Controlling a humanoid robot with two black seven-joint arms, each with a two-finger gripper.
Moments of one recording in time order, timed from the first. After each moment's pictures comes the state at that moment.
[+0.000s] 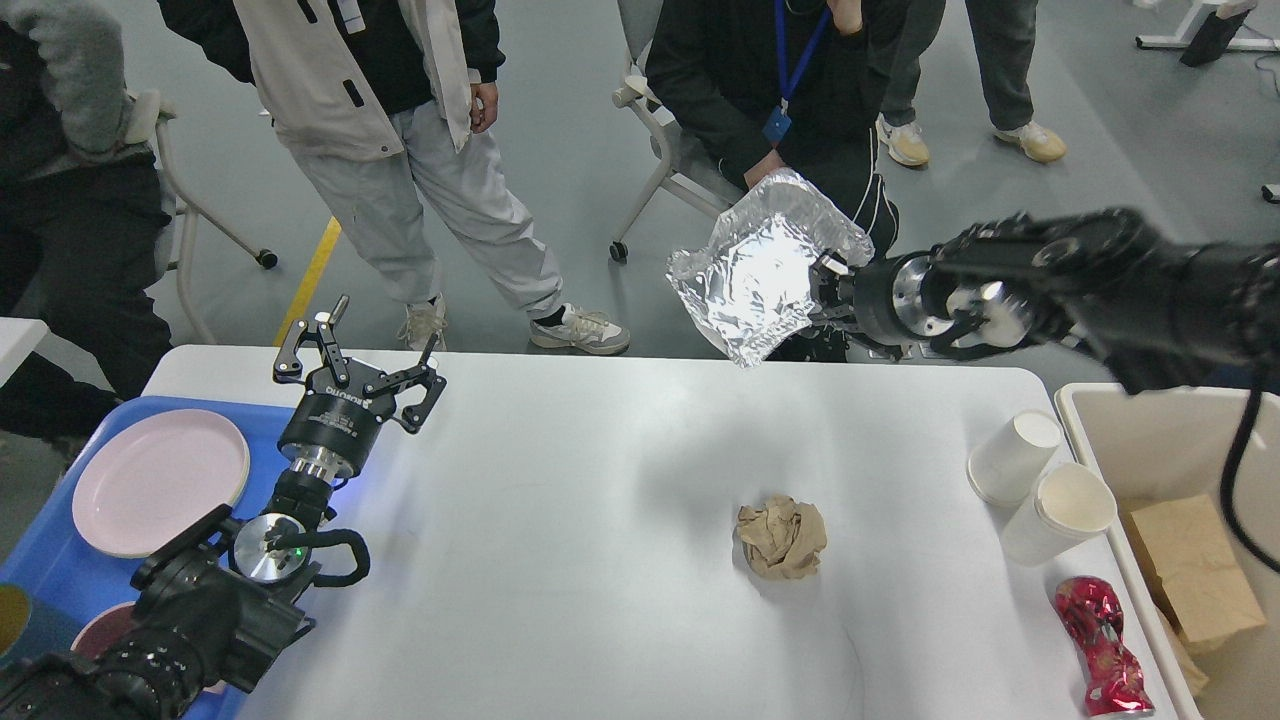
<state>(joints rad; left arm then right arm) -0.63 0.08 -1.01 -0.31 -0.19 -0.79 -0.18 1.62 -0.24 -0.89 0.92 0.37 0.17 -0.11</state>
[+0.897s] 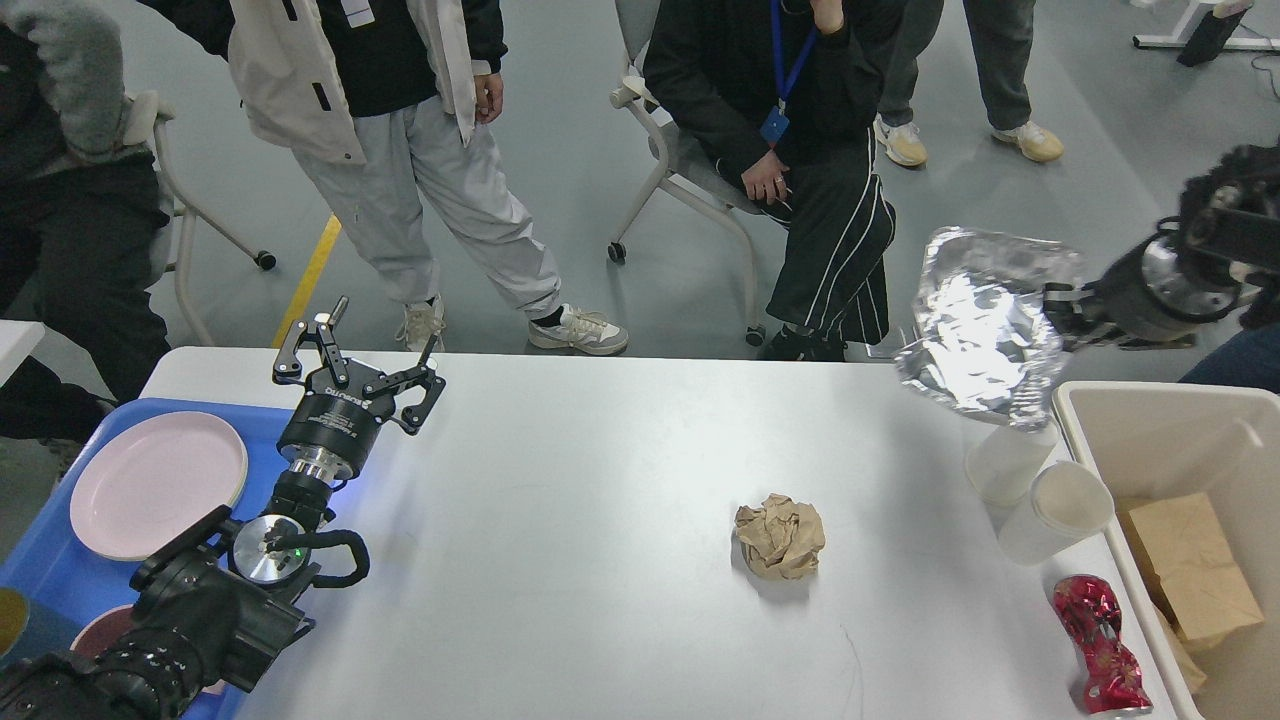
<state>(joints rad) -0.63 0.08 -1.01 -0.31 -0.19 -0.79 -0.18 1.70 -0.51 -1.07 0.87 -0.27 0.56 -0.10</state>
